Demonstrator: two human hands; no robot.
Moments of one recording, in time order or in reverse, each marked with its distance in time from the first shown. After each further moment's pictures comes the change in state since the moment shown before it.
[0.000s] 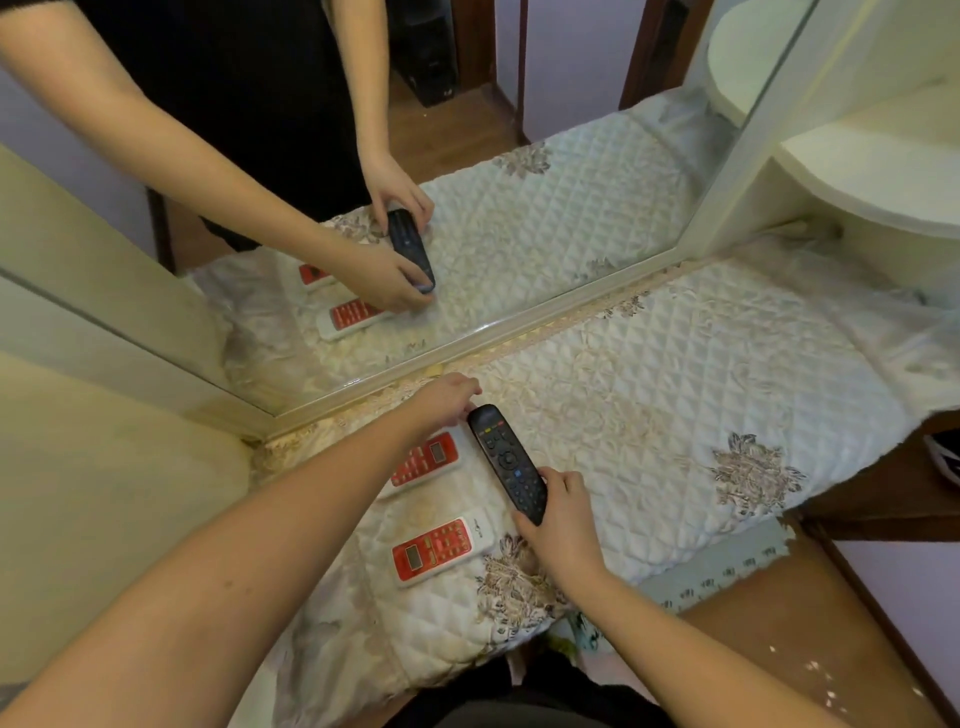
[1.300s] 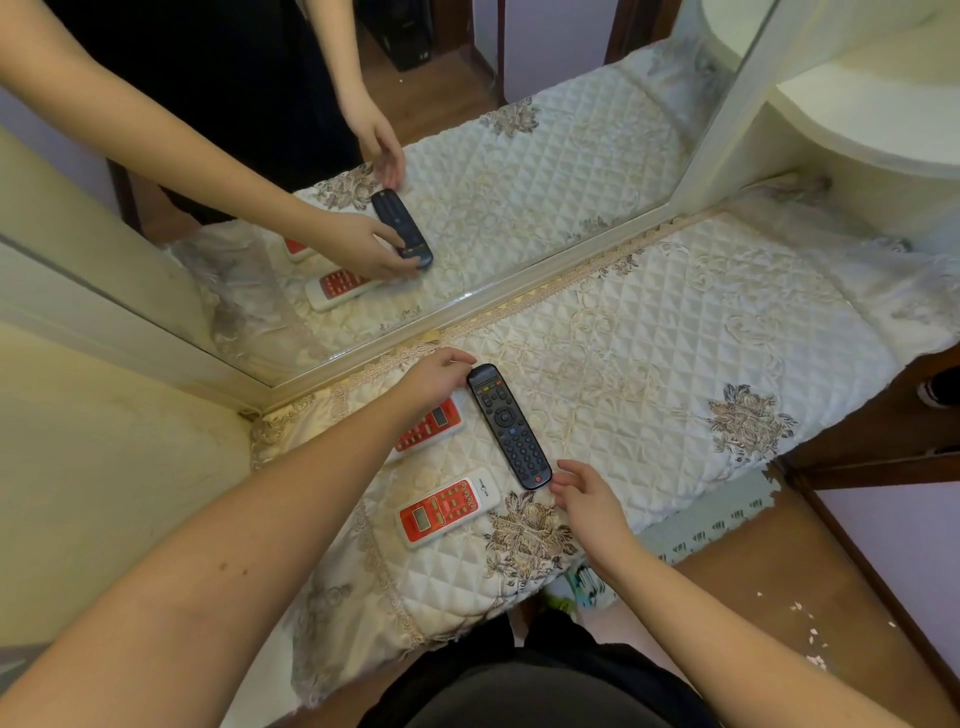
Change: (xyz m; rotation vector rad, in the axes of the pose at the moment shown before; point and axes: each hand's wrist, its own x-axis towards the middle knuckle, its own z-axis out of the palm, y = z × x) left_hand -0.002 -0.036 -0.002 -0.017 0.022 0.141; right_hand -0.026 0.019 -0.001 0.588 -0.099 0.477
